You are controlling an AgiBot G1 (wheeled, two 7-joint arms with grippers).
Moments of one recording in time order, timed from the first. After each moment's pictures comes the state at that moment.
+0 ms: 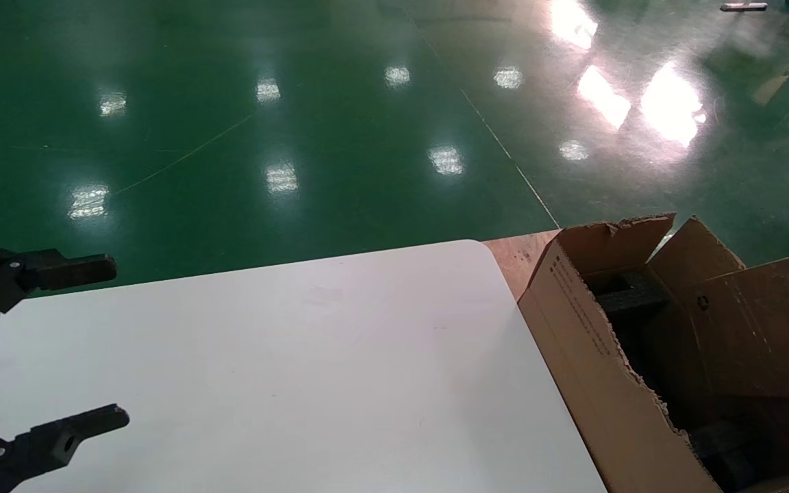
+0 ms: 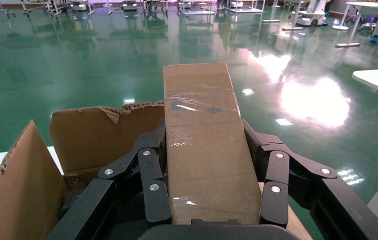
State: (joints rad) left arm -1.09 0.59 0.34 -1.26 0.68 1.47 -0.15; right arm 2.81 0.55 -2.84 0.79 0.41 -0.95 -0.72
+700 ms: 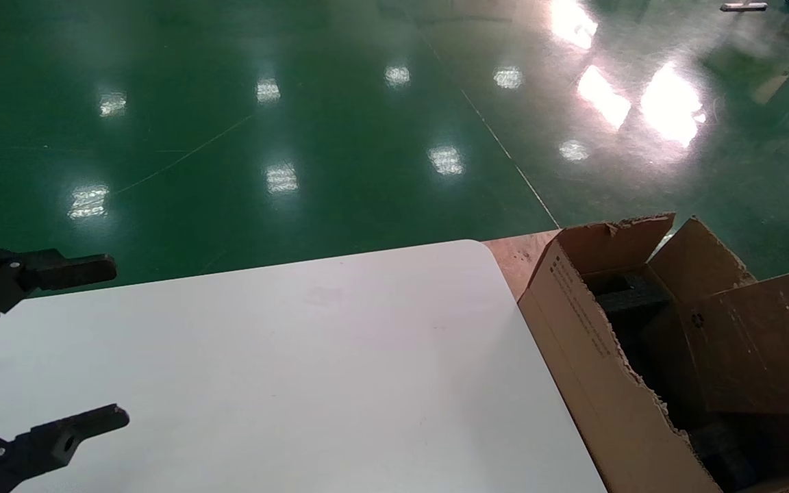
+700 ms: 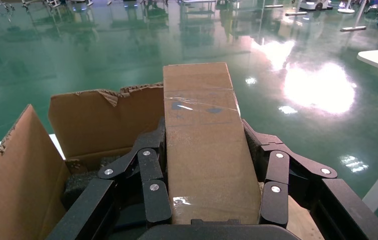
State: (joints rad) left arm -1.09 0.59 0.35 -1.26 0.68 1.47 -0.15; right arm 2.86 0.56 -2.82 0.69 0.27 -1.00 -0.61
